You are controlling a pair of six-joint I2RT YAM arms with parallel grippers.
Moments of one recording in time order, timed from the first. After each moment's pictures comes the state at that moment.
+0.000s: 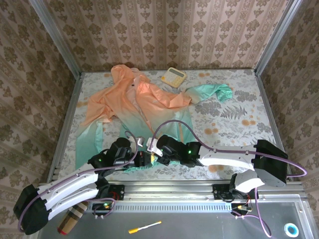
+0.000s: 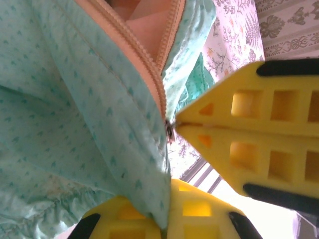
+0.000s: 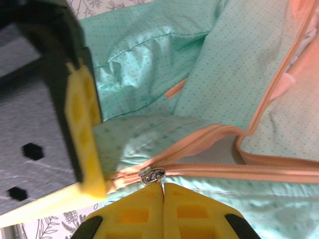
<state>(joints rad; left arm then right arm) -0.87 0.74 0.29 -0.19 0.42 -0.82 1.13 1.46 0.87 -0.21 0.18 -0.13</state>
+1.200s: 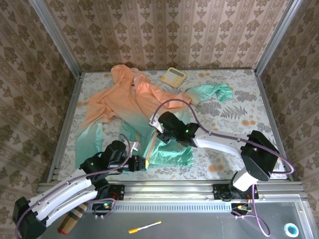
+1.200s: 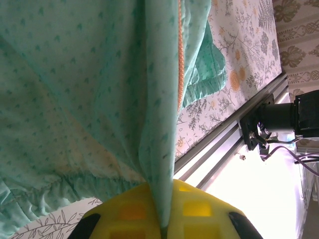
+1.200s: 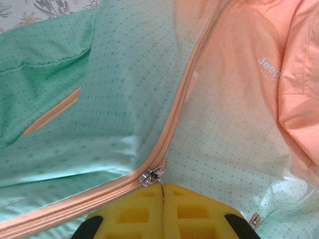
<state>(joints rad) -0.87 0.56 0.32 -0.46 0.41 -0.80 0.89 1.60 1.06 -0.23 0.18 -0.17</state>
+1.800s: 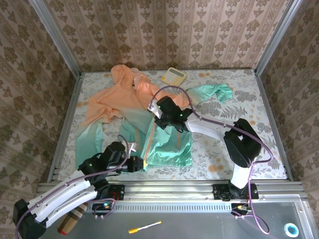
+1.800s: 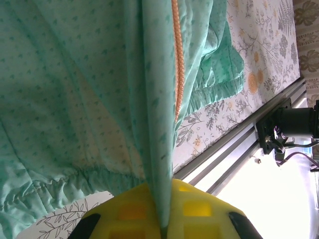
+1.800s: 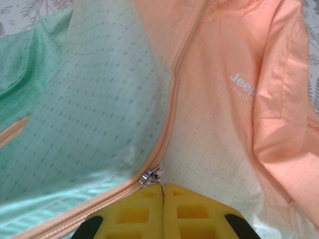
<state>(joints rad) -0.87 0.53 0.32 -0.53 0.36 -0.80 0.75 1.81 1.28 -0.25 0.09 -0.22</state>
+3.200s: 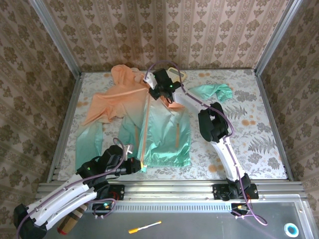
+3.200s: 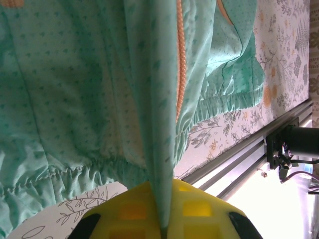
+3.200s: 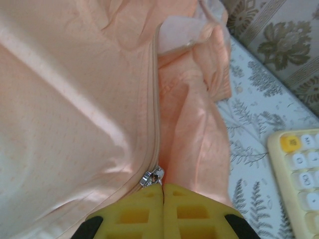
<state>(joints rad) -0.87 0.44 0.26 -0.58 0.31 -0.92 0.54 2.45 2.19 -0.42 -0.01 -0.32</state>
